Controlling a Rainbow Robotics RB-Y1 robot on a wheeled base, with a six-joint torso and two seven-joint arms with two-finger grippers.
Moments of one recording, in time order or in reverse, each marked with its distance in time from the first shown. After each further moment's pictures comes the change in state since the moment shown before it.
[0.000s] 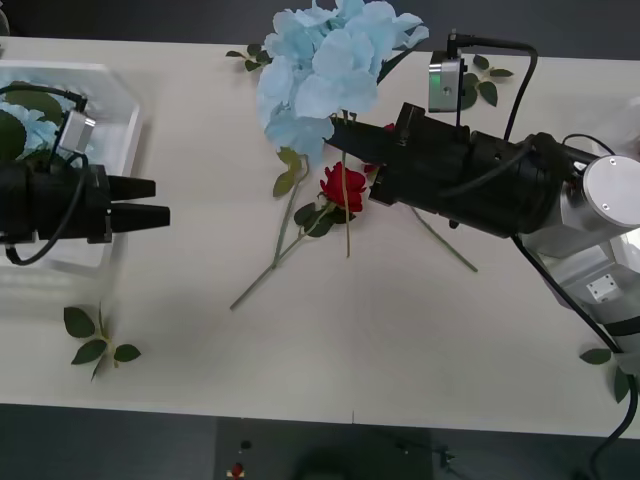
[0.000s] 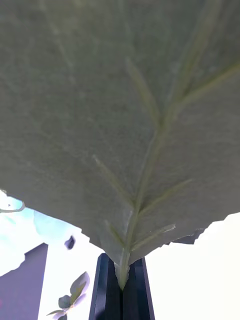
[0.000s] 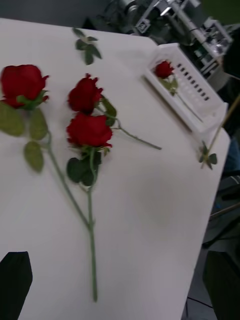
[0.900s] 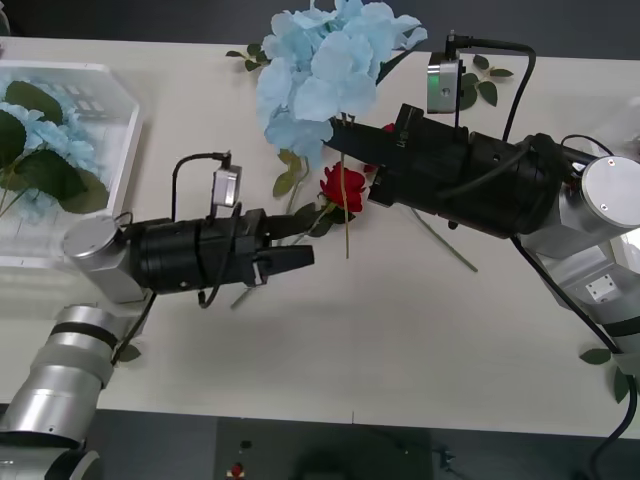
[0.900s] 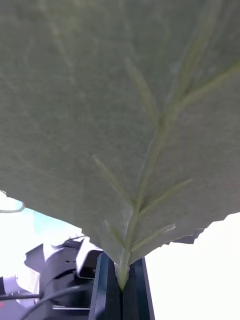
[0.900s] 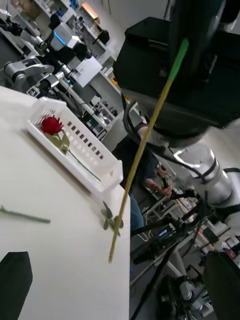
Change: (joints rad) right arm 0.000 0.000 0.003 0.000 0.000 0.001 0.000; left arm -0.107 -0.483 -0.120 0.378 0.141 0.076 -0.375
